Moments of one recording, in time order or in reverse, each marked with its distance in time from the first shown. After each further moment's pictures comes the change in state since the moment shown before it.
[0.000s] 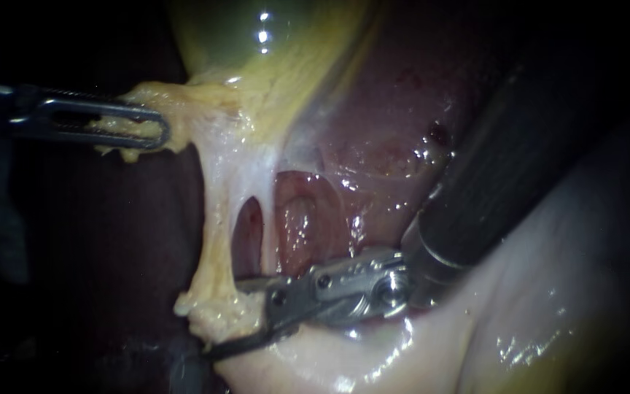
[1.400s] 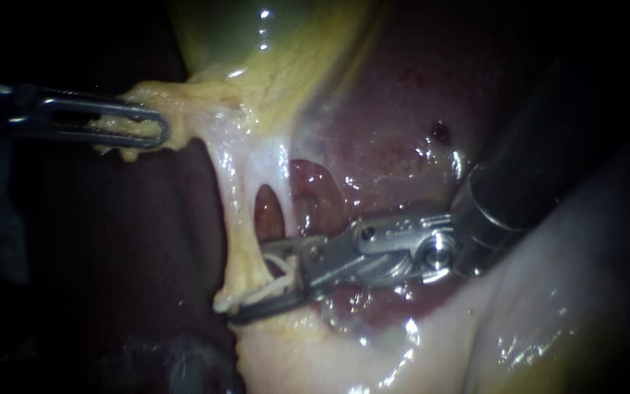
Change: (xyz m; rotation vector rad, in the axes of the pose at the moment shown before) right arm 0.002 0.003 -0.006 -0.003 0.132 0.145; left arm 0.000 0.000 0.000 0.000 0.000 0.001
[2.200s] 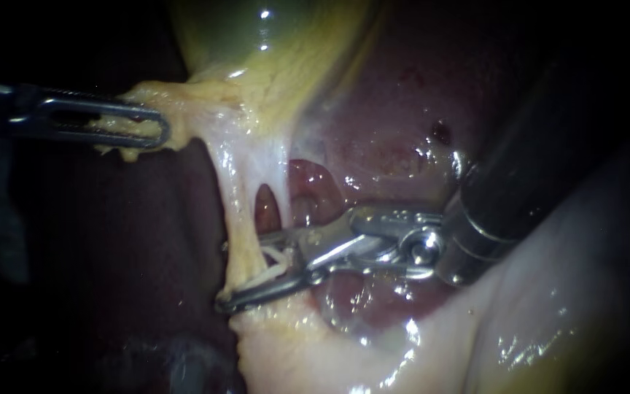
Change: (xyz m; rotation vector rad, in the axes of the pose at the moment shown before) right arm -0.001 0.002 0.001 0.143 0.080 0.155; left arm 0.000 0.000 0.000 0.000 0.000 0.000
